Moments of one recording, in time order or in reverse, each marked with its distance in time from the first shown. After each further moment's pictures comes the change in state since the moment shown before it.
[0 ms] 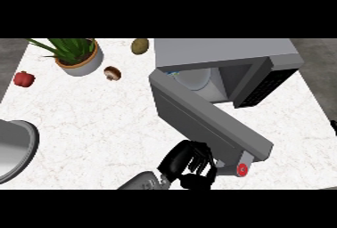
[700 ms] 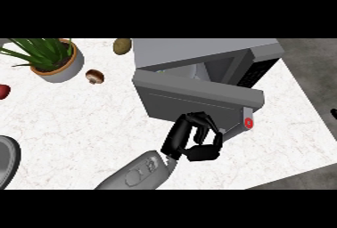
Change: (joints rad) left arm -0.164 -0.002 0.054 0.000 0.271 0.250 -0.131; right arm -0.058 -0.077 0.042 -0.102 -0.141 0.082 0.119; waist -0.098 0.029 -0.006
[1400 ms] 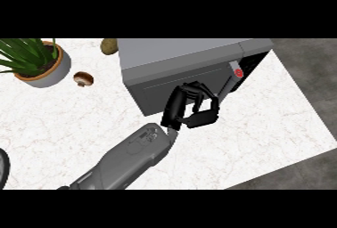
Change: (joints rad) left arm -0.189 -0.004 0.107 0.144 0.234 0.025 -0.062; right arm -0.081 -0.087 -0.011 -0.020 -0.099 0.044 0.091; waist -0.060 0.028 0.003
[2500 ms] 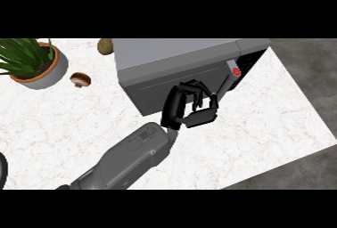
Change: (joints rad) left arm -0.011 0.000 -0.020 0.030 0.183 -0.022 -0.194; right arm -0.115 -0.121 -0.080 0.066 -0.111 0.004 0.085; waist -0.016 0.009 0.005
